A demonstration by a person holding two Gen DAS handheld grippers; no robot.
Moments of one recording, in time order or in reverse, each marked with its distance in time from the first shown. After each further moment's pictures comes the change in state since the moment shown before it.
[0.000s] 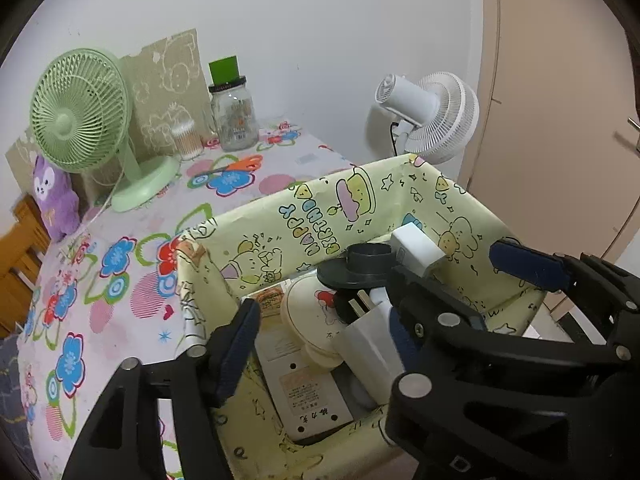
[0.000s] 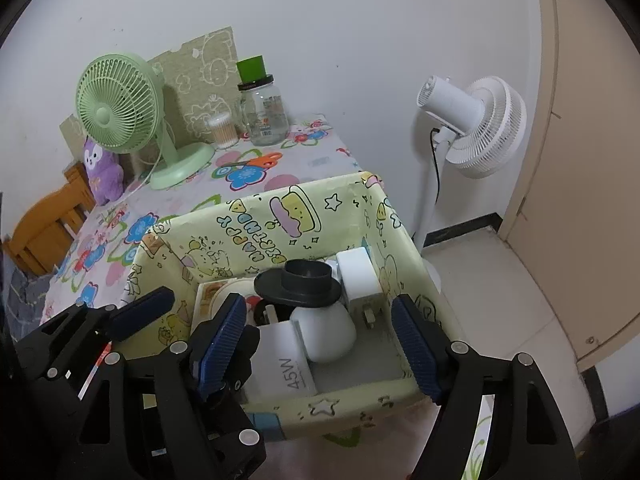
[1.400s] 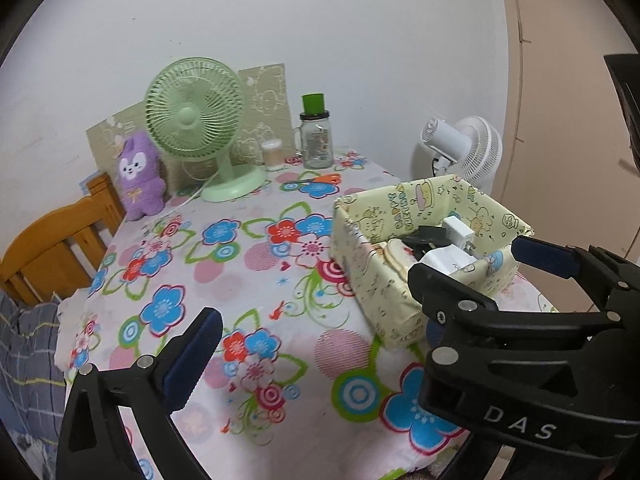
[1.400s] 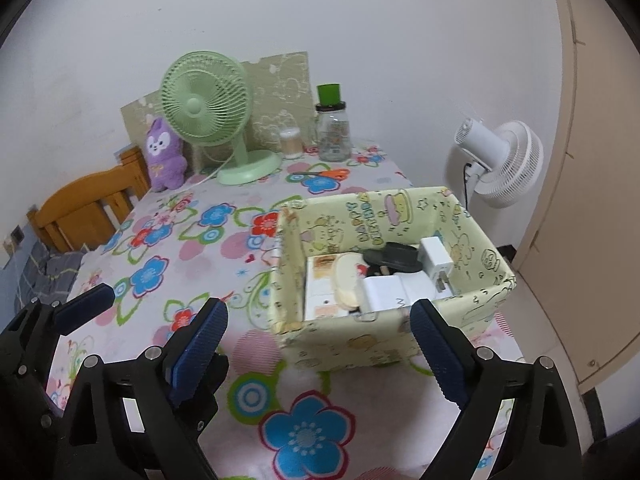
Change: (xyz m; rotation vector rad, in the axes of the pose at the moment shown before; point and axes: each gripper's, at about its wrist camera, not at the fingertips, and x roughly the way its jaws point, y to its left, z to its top) left arm -0.118 0.074 -0.080 -0.086 -0.143 0.106; right arm -0.082 0.098 -0.053 -0.135 -0.108 0.052
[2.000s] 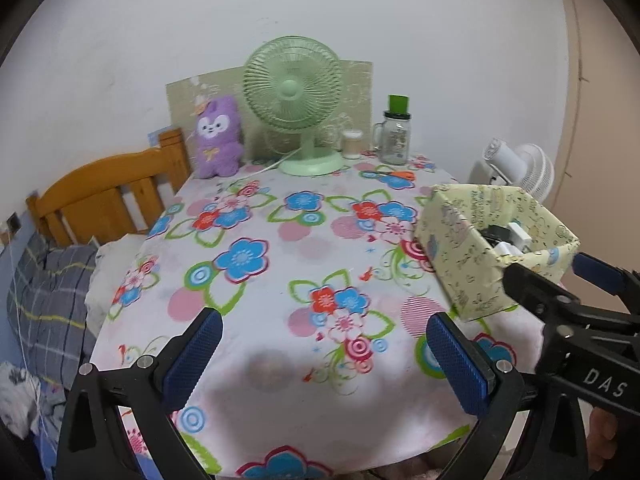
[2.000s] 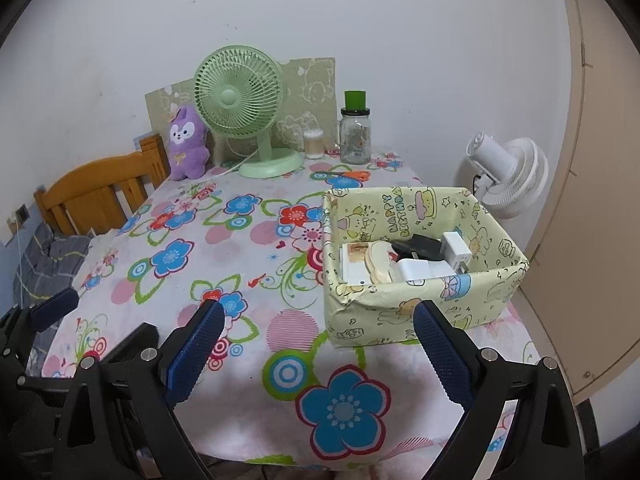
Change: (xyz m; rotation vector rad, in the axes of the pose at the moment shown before) left arm -0.030 0.074 -0.048 -0.185 -0.006 0.140; right arm -0.020 0.041 -0.027 -0.052 -0.033 -0.015
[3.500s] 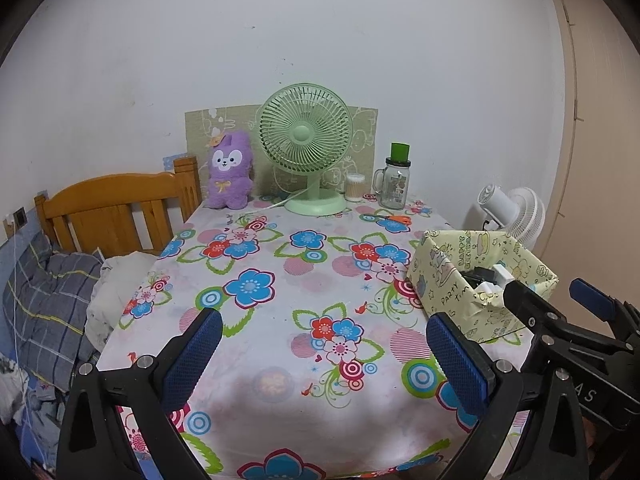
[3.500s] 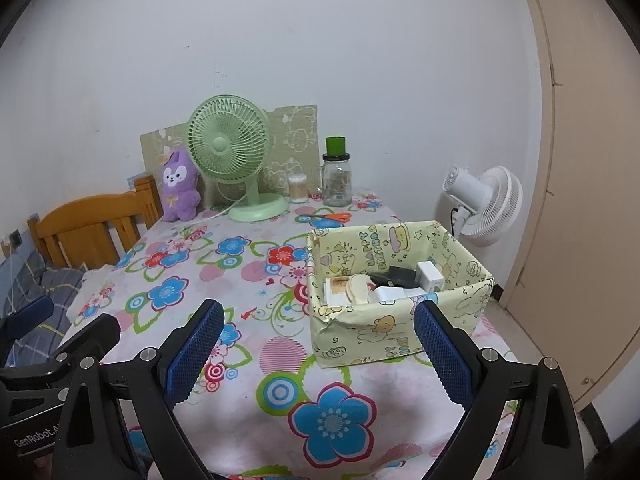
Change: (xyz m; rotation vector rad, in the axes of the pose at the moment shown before) left arm -0.040 0.007 -0.001 -0.055 -0.148 -0.021; right arm -0.035 -0.004 -0.009 0.026 -0.172 -0.052
